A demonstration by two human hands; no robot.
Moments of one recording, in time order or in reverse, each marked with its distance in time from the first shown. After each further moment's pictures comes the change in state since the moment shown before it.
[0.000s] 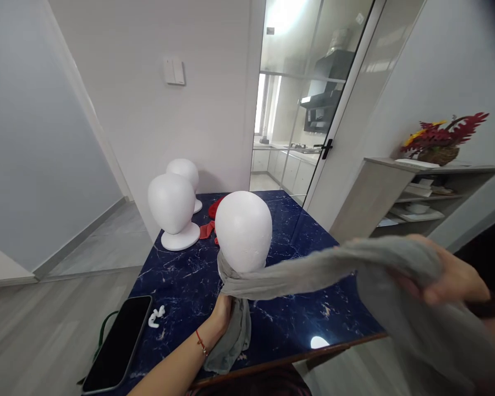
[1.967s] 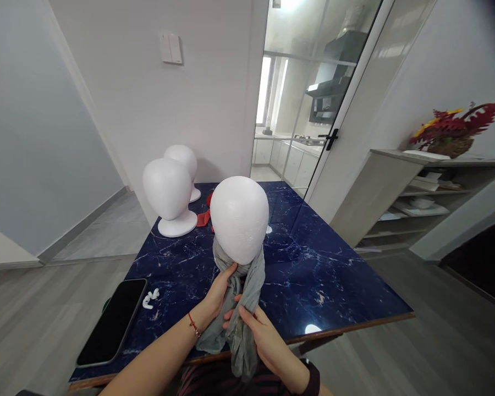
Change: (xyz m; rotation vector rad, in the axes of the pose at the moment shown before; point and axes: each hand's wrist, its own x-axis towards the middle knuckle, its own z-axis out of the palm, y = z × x) left_hand -0.023 0.017 0.021 0.126 0.040 -0.283; right_hand -0.018 0.080 0.308 1.147 0.048 0.537
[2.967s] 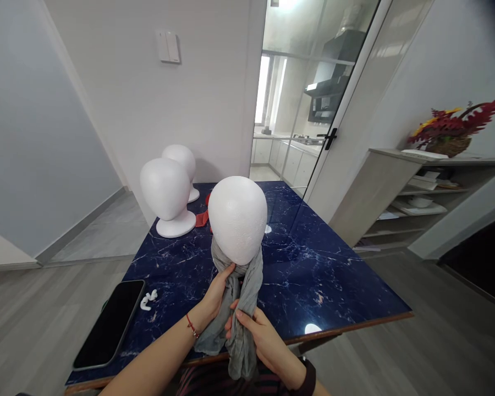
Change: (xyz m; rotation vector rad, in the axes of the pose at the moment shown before) left_hand 0.009 -0.002 -0.005 0.043 -0.065 0.051; right_hand 0.004 0.004 -0.010 -0.007 -0.061 0.030
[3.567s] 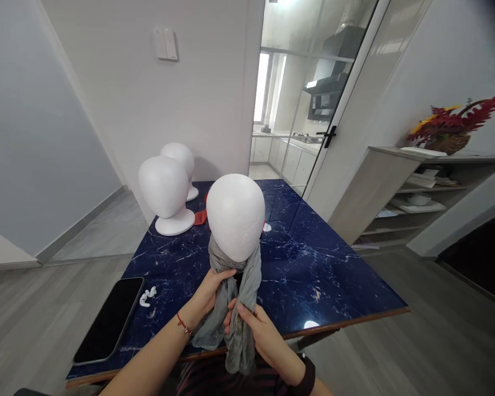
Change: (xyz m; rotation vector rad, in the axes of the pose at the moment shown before) left_hand -0.015 0.011 -0.003 0.112 0.037 0.265; right_hand -0.004 -0.004 -0.002 -0.071 -0.048 -0.066
